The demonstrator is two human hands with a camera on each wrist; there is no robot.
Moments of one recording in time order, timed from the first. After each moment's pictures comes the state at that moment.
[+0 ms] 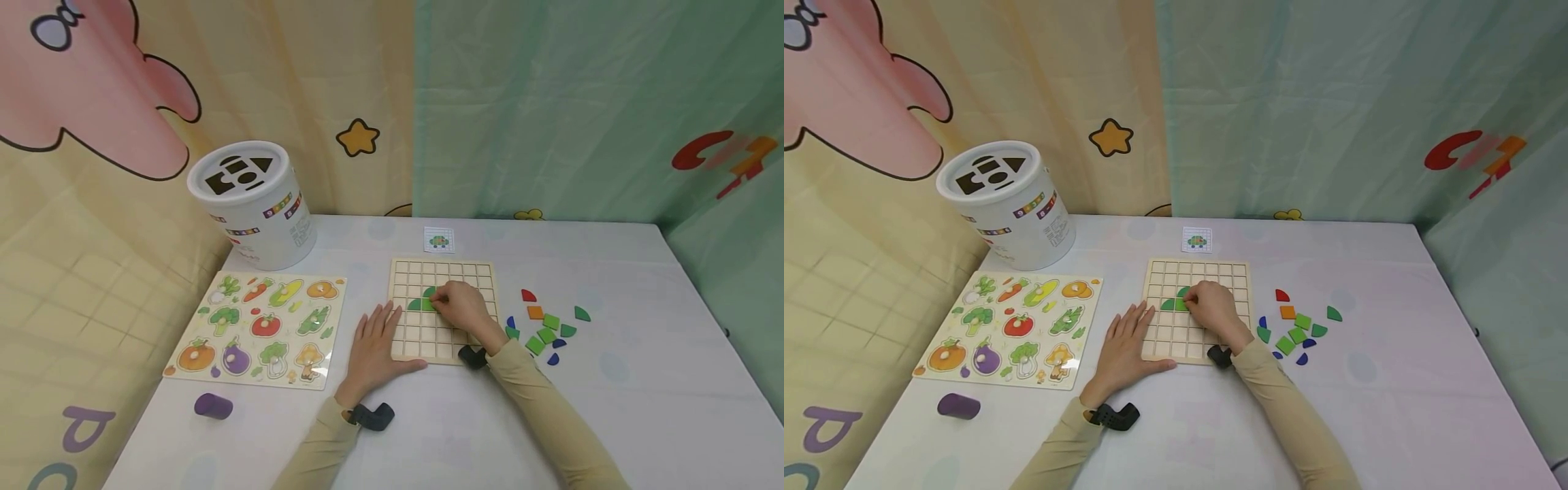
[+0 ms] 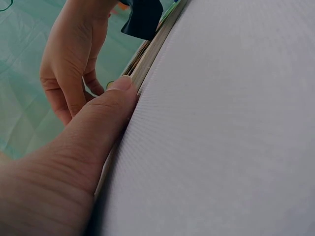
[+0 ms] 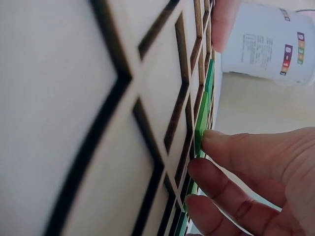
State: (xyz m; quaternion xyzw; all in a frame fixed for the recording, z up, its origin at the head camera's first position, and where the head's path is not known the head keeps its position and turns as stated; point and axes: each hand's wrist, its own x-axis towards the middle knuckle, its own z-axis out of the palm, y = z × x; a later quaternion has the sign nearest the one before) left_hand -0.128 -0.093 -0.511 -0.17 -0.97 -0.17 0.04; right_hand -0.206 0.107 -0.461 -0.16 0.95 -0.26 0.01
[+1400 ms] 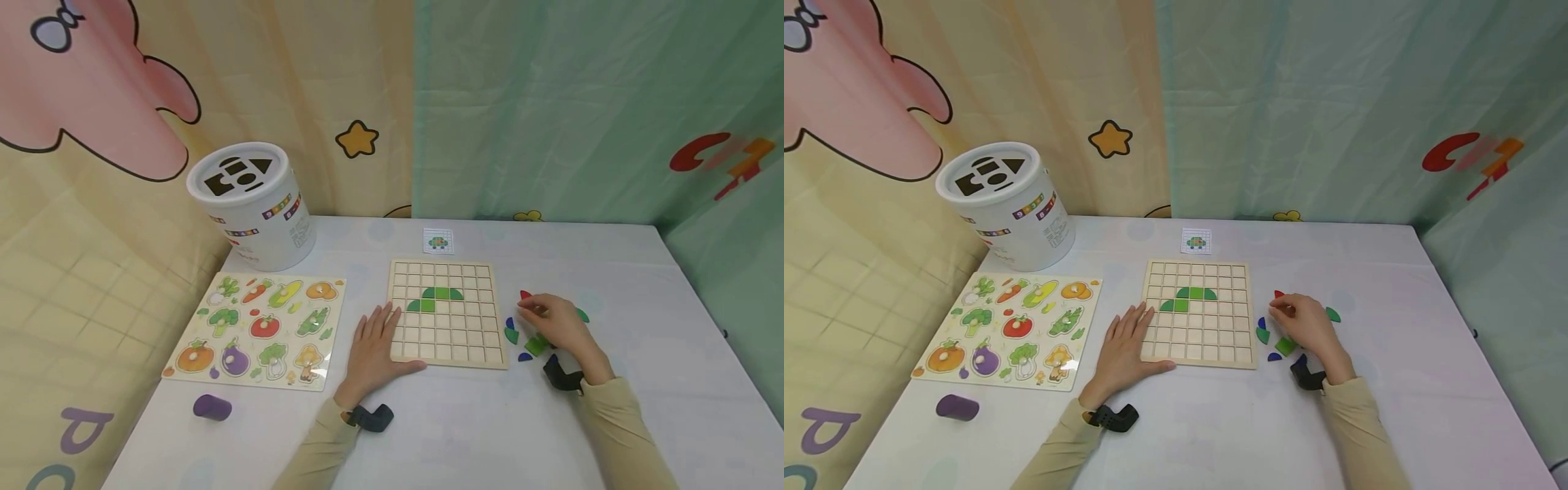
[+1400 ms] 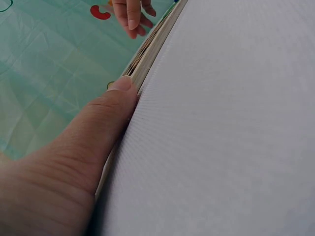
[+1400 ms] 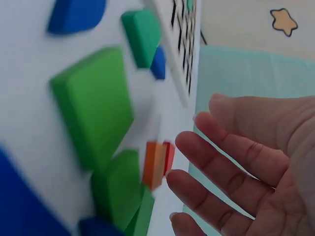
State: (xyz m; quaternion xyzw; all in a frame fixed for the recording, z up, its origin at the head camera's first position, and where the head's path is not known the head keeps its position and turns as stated) left_hand -0.128 -0.093 -0.513 -0.17 -0.97 -0.17 0.05; right_hand -0.167 0.256 -0.454 -0.08 0.95 -0.31 0.01
